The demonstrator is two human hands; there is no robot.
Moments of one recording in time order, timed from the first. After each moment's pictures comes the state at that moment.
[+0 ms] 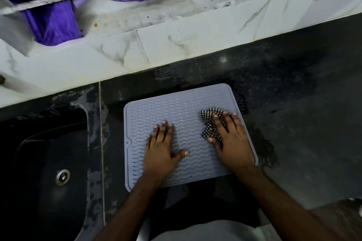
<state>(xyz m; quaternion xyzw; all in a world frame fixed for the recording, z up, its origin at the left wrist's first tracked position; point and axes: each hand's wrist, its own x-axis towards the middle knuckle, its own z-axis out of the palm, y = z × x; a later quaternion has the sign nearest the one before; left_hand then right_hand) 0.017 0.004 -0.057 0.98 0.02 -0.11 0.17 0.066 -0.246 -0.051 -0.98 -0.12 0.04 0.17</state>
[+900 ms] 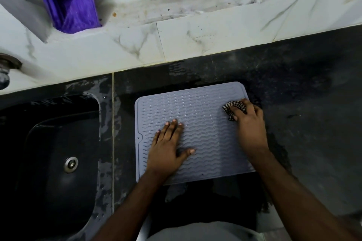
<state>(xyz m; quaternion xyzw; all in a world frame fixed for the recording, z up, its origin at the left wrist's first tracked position) 0.009 0.021 -0.050 0.98 0.00 -0.09 0.18 0.119 -0.238 -0.034 -0.99 -0.06 0.02 0.16</state>
